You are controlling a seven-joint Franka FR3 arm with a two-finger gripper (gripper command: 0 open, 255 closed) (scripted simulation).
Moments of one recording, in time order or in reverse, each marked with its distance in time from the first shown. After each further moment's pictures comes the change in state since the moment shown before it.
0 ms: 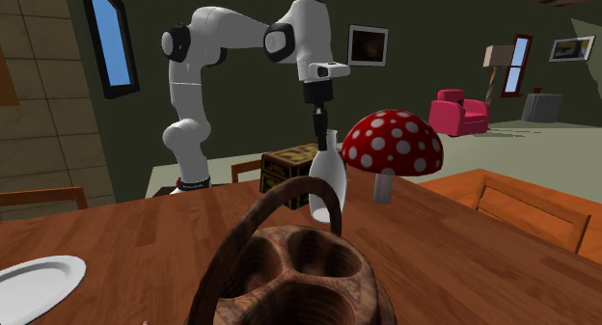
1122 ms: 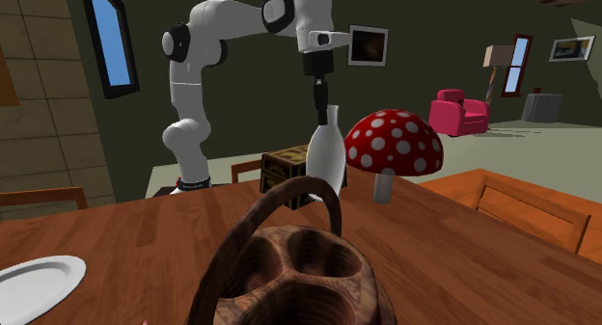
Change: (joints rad) arm -0.007 0.011 -0.005 0.183 0.003 -0.174 0.005
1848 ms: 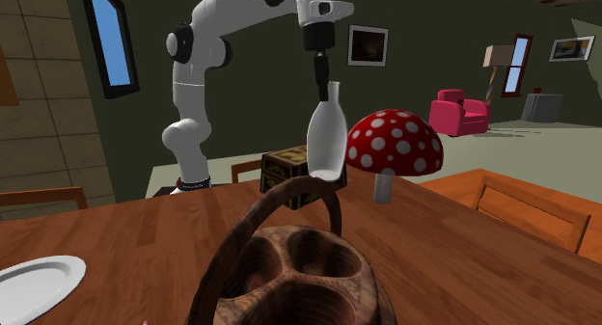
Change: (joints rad) arm -0.023 0.057 -0.010 0.217 0.033 -0.170 -0.010
